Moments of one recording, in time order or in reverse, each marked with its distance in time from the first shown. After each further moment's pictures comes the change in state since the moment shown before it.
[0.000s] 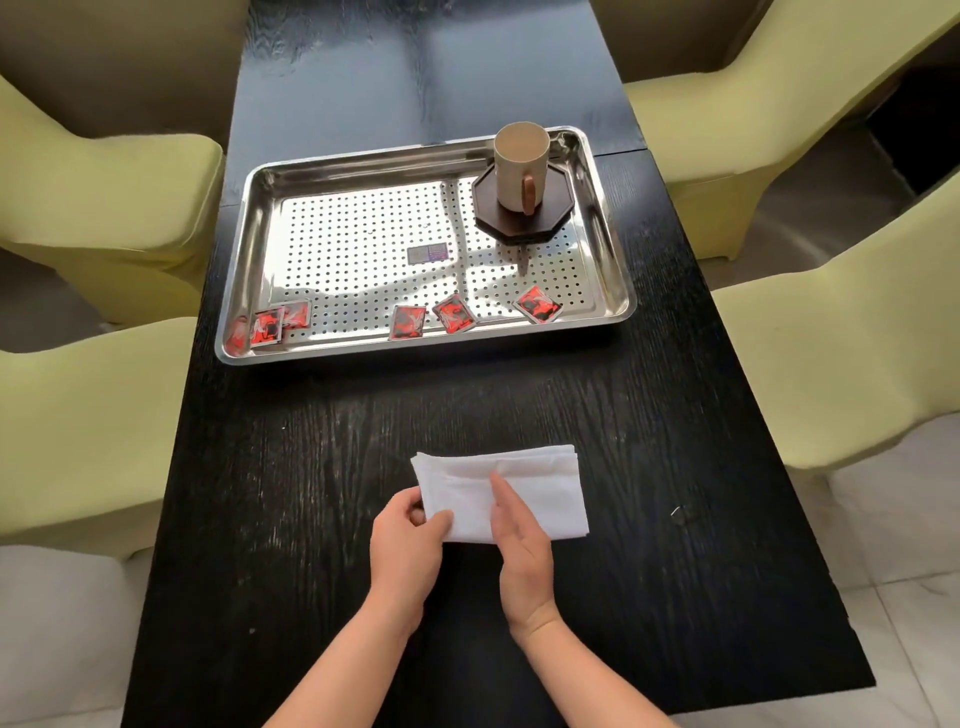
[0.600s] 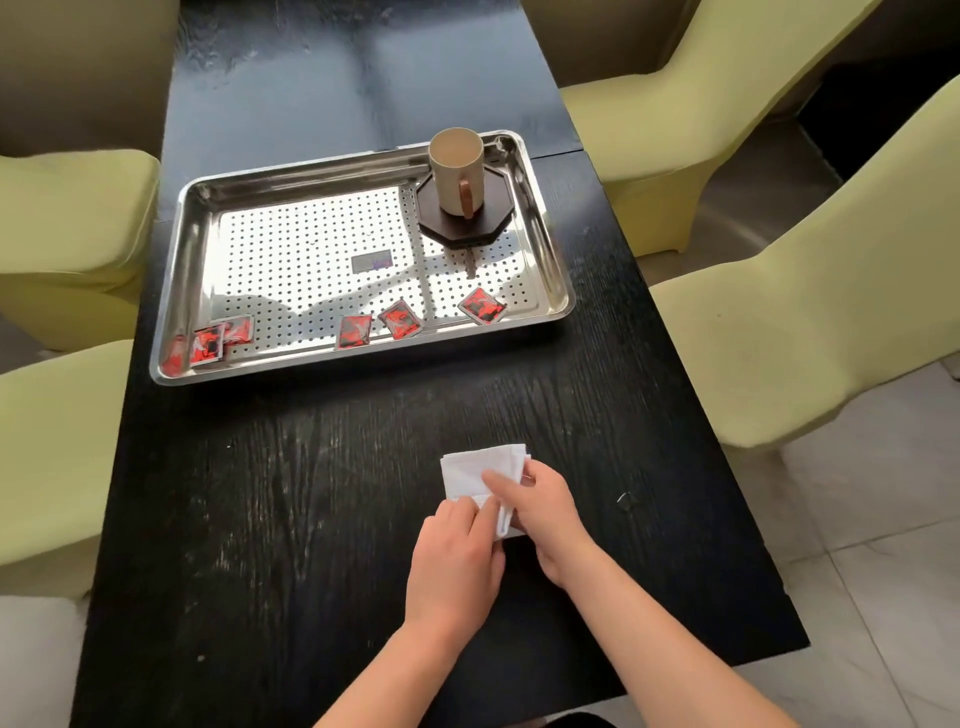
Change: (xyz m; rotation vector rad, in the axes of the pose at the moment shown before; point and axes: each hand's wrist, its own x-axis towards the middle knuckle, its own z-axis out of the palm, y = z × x) left_hand -0.043 -0.002 0.065 0.931 -0.086 1.021; right_hand 0.036 -0.073 -0.067 -0.113 -0.007 0.256
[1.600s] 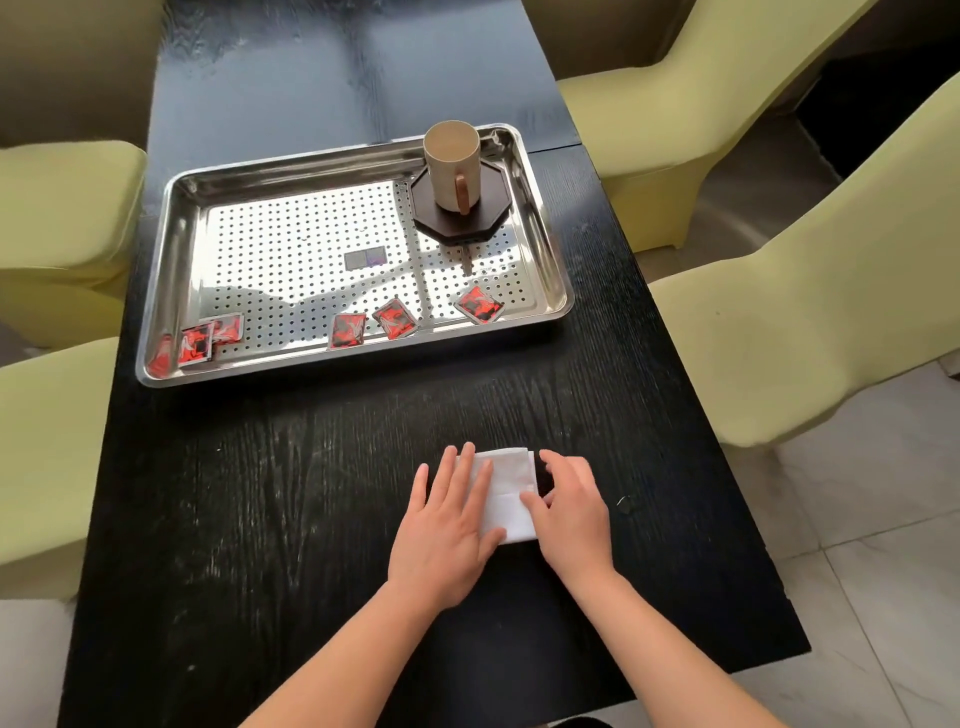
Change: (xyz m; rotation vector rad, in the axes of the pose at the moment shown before) left_hand 0.027 -0.046 0.038 0.206 -0.350 0.049; right_hand 0.010 0.025 -0.030 -0.886 0.387 -0.384
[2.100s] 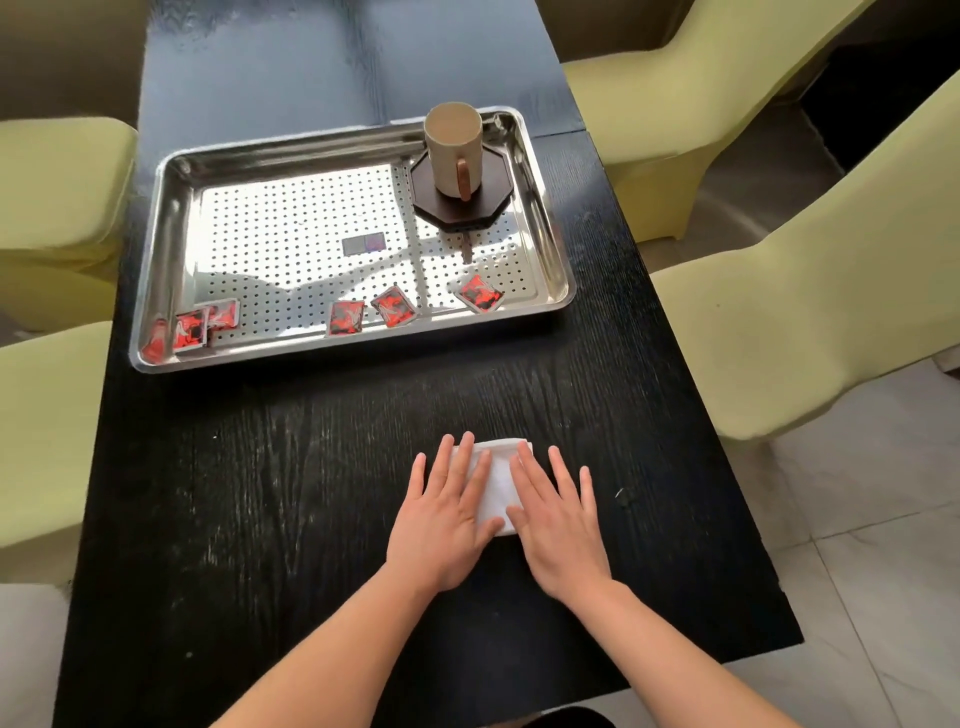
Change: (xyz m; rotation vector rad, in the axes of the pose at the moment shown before) left_hand 0.005 -0.004 0.008 -0.012 -0.038 0.001; right_hand -0.015 0.027 0.019 -0.455 -0.214 -0.322
